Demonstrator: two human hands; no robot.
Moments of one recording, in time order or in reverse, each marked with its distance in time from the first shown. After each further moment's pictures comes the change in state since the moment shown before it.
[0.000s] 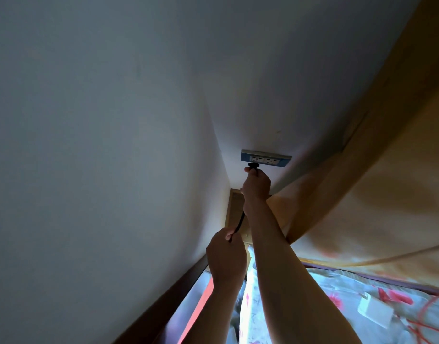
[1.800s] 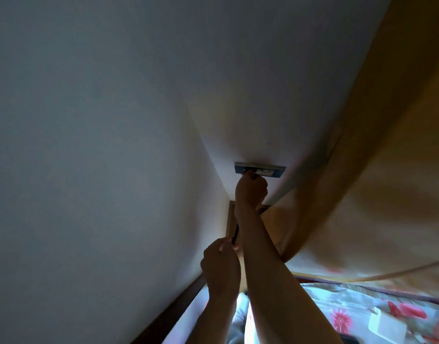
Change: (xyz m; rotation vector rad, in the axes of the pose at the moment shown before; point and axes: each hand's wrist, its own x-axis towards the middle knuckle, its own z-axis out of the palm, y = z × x) left_hand 0.016 -0.004 0.007 -0.172 0.011 -0.105; right_hand 0.006 -0.022 0.006 -0.140 0.148 -0.009
